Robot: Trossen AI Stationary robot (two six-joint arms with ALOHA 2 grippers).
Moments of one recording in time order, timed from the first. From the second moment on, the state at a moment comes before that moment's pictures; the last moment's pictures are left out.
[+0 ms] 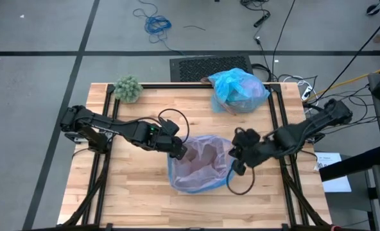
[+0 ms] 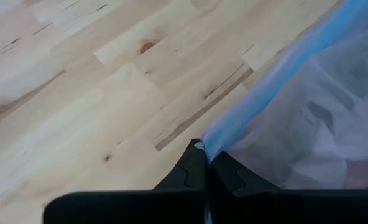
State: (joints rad) left arm -0.22 1.58 1.46 -1.02 -0.41 -1.04; right arm 0.46 1.28 1.21 -0.93 0.39 0.94
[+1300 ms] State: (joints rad) left arm -0.22 1.58 1.46 -1.00 -0.44 -1.04; right arm 0.79 1.36 1.41 -0.84 0.39 0.57
